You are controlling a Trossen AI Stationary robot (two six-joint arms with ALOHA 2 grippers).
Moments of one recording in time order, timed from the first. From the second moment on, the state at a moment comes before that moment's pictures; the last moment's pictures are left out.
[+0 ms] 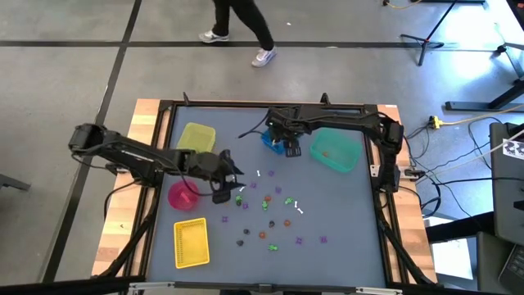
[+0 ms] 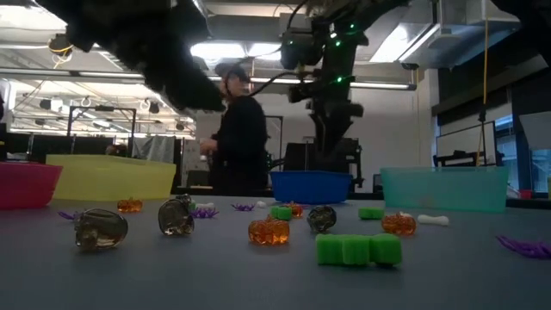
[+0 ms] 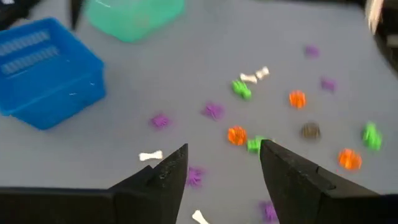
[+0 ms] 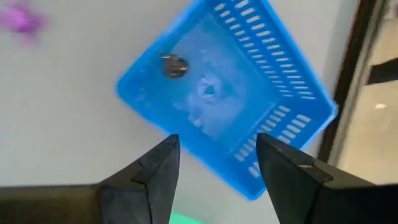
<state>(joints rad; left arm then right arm) -0.07 1.27 0.59 0.14 -0.08 -0.15 -0.30 1.93 1.61 -1.00 0.19 -0.47</state>
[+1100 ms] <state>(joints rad) -0.14 1.50 0.59 0.01 -0.04 -0.02 -0.16 1.64 1.27 -1.06 0.03 -0.26</state>
